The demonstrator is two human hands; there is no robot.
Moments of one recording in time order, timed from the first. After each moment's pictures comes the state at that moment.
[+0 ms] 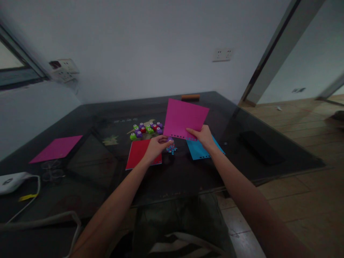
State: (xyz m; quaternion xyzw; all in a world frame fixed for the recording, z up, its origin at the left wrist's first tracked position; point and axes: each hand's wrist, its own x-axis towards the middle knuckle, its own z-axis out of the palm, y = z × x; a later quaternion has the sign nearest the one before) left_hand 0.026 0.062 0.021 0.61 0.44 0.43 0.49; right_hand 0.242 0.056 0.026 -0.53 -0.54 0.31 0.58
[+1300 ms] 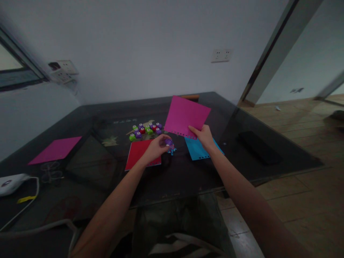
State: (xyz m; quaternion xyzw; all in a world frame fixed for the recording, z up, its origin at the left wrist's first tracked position) left_hand 0.018 0.062 0.022 0.73 0.35 0.37 0.46; right_hand 0.248 0.066 0.015 -0.51 -0.52 0.31 0.61
